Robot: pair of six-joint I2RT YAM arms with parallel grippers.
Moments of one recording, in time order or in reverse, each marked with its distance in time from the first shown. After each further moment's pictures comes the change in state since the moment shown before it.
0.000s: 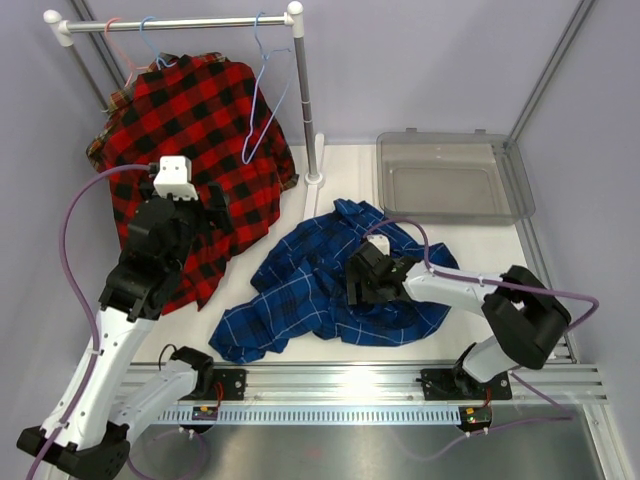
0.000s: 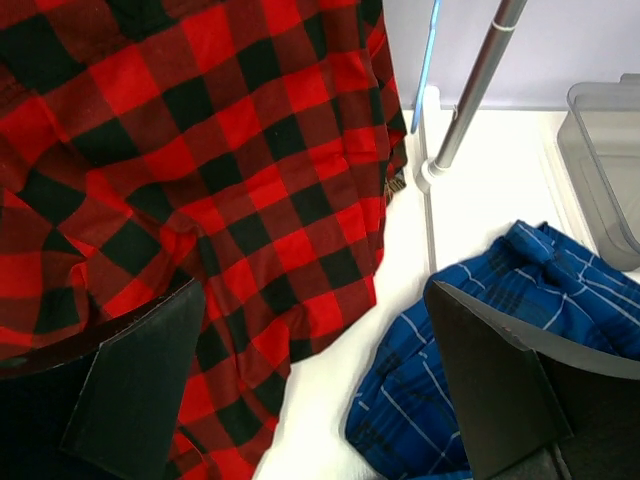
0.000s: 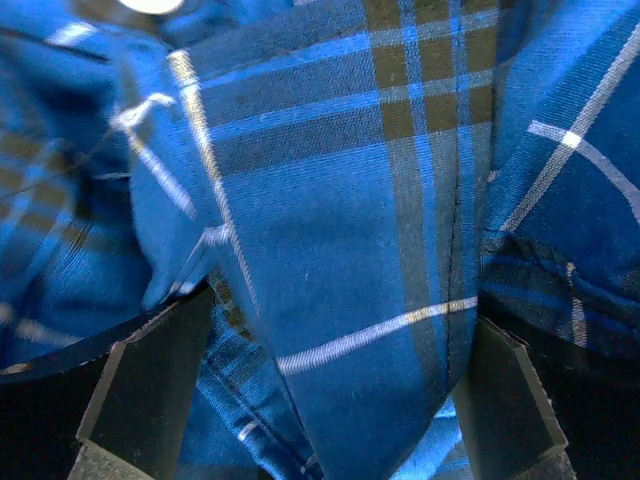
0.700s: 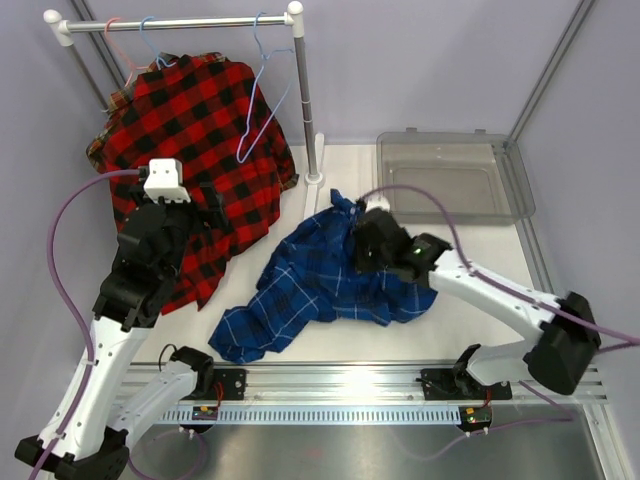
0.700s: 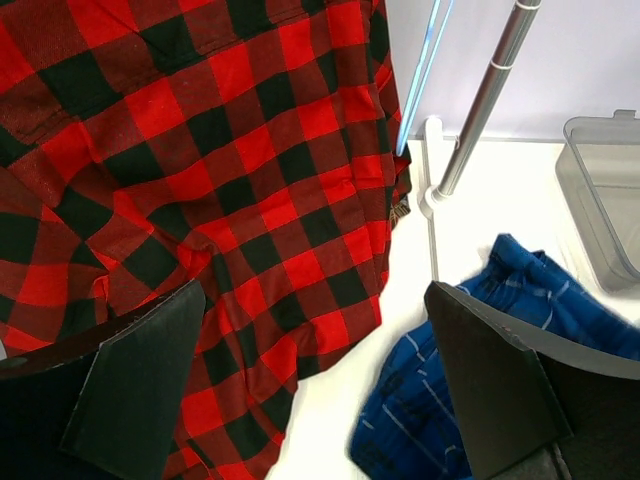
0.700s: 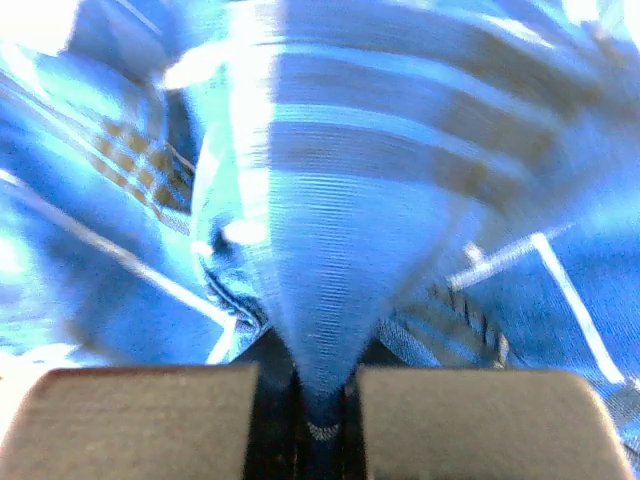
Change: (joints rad) left arm 0.000 -0.044 -0.004 0.030 -0.026 0.018; right arm 0.001 -0.130 0.201 -0.110 -0.045 -0.097
